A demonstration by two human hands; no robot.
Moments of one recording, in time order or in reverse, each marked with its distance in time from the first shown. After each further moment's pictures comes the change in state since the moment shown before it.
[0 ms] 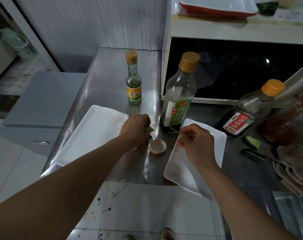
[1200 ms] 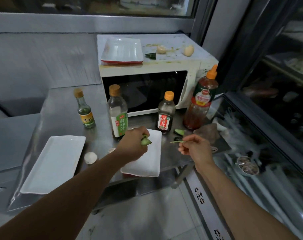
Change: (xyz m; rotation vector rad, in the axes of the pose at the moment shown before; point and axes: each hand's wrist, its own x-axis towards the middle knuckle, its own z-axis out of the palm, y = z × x) left_hand -0.092 0.156 -0.025 -0.144 -0.031 0.325; right_hand -0.085 0.004 -0.158 0.499 0.365 0.399
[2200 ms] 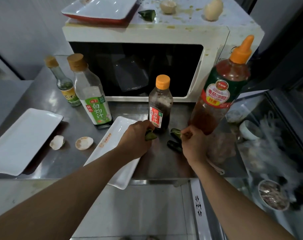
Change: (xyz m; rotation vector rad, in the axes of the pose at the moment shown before) left_hand 0.080 0.034 0.098 -0.037 0.153 -0.185; right_hand 0.172 0.065 -0.010 -0.579 -0.134 -0.502
